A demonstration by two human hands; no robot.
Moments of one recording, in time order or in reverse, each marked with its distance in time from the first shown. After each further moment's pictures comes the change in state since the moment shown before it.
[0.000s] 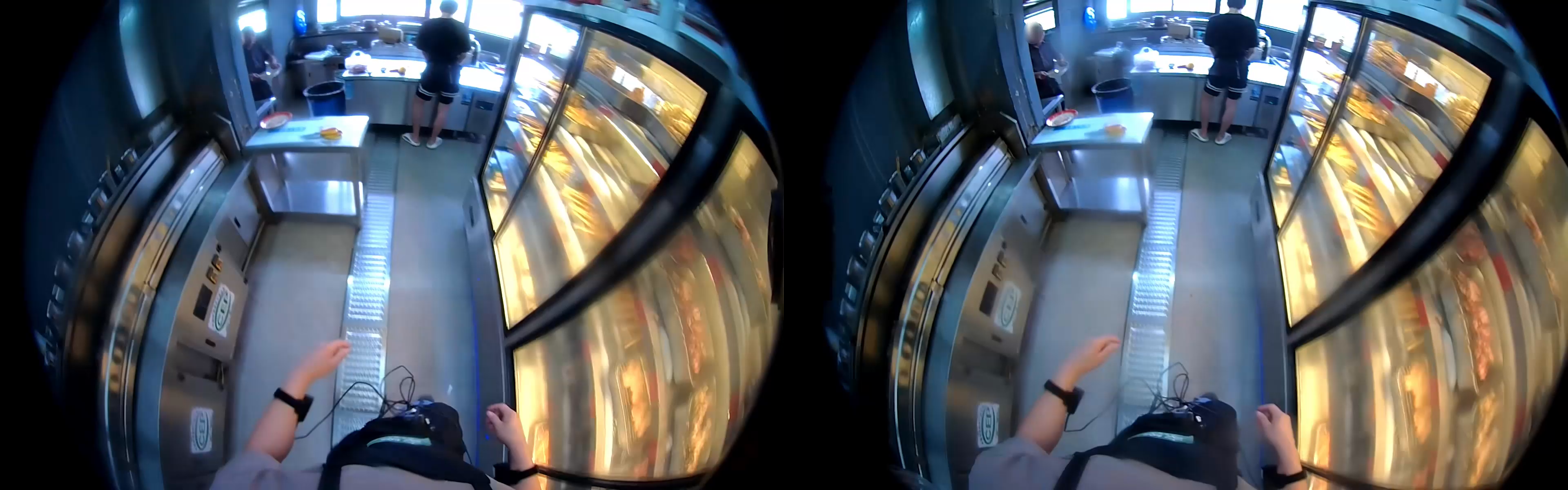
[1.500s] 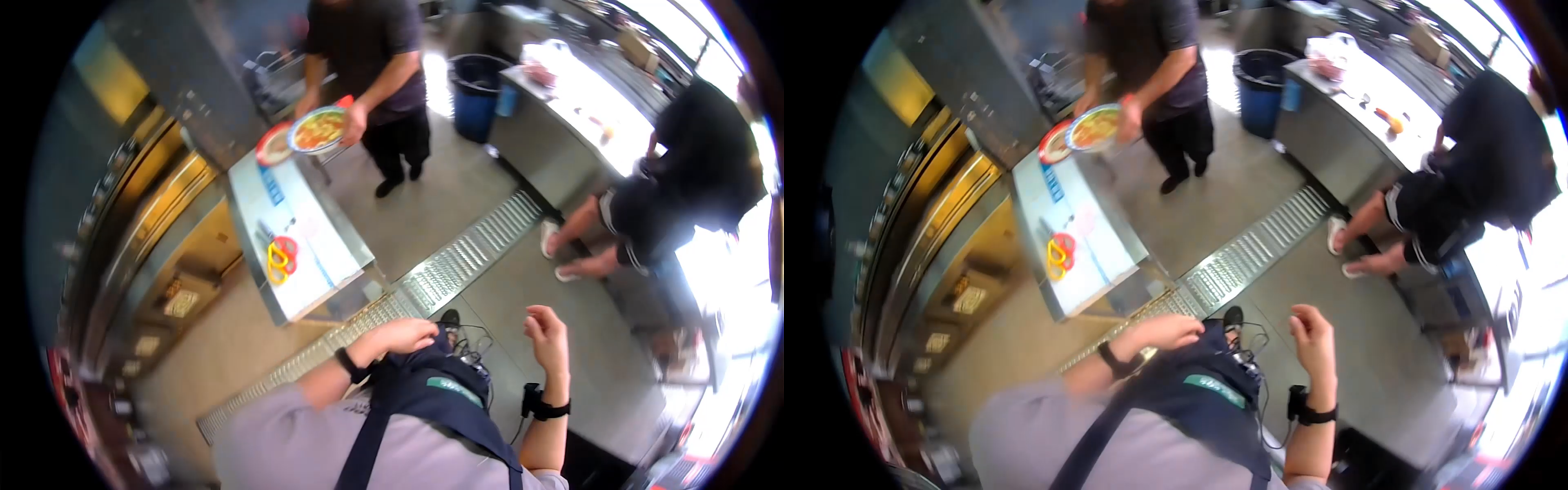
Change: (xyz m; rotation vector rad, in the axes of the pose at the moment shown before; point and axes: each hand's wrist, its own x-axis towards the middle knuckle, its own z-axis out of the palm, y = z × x) left_hand 1.677 -0.204 -0.269 -0.013 0.061 -0.222; right_hand 1.970 -0.665 0.123 0.083 -0.684 -0.492
